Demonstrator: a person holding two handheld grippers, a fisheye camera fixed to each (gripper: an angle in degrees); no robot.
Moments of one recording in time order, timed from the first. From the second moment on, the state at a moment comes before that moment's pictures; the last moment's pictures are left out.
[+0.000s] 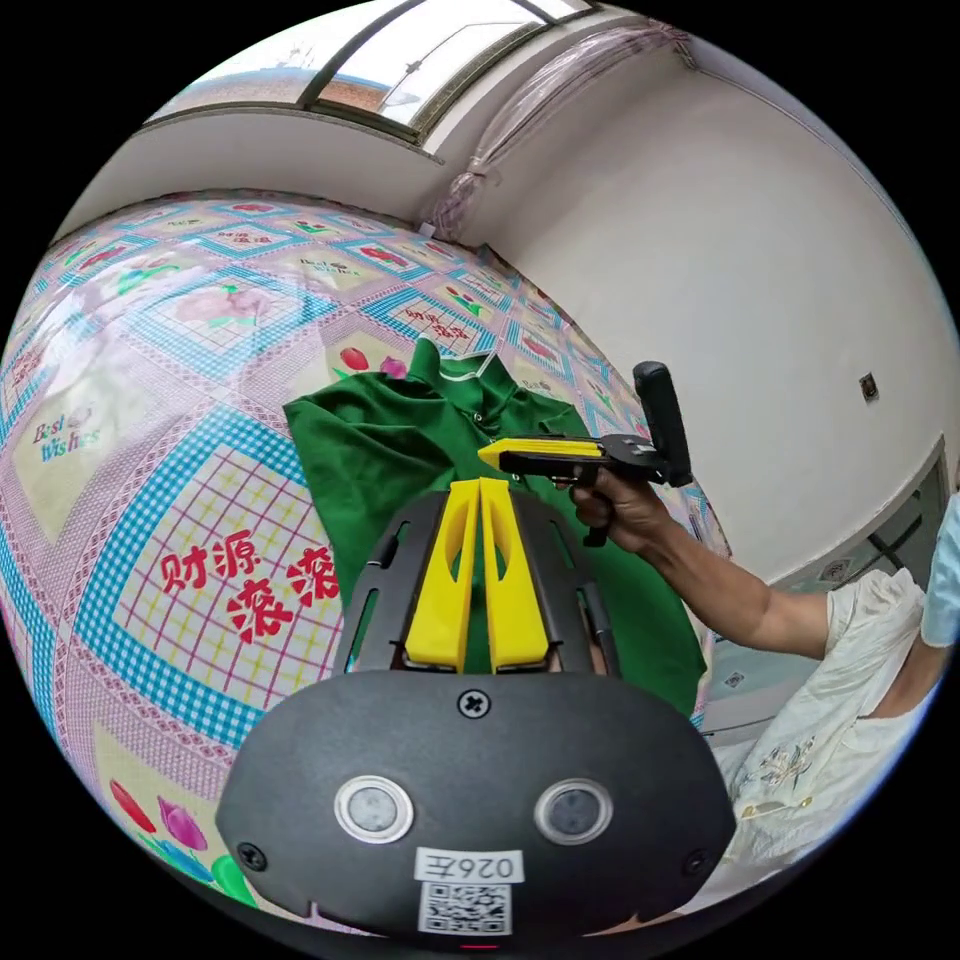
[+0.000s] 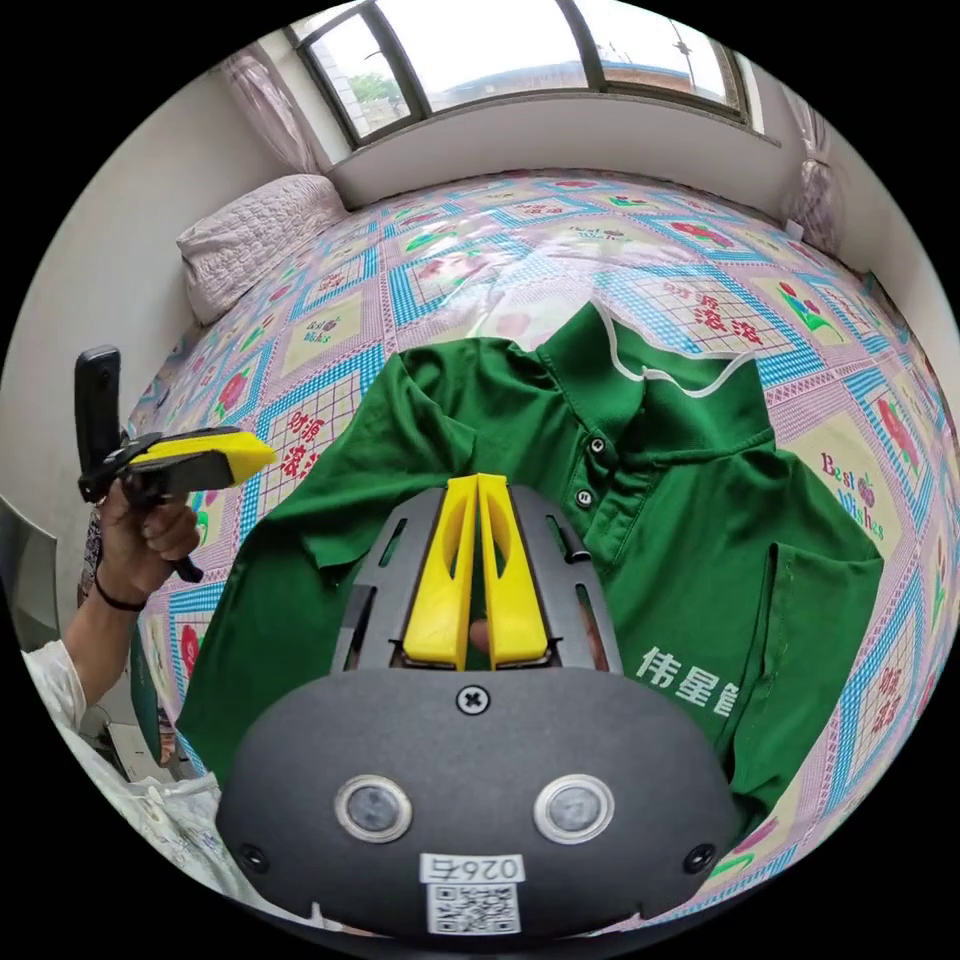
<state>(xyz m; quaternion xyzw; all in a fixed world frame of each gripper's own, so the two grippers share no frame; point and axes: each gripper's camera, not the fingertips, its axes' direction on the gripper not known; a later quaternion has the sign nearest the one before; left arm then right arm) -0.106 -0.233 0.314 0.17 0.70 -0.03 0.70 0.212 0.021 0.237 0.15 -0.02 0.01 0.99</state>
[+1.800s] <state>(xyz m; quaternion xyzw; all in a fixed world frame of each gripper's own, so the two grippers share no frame) -0.197 0.132 0.103 0.00 0.55 -0.08 0.83 0.086 0.609 0.063 0.22 0.05 0.27 0.94</state>
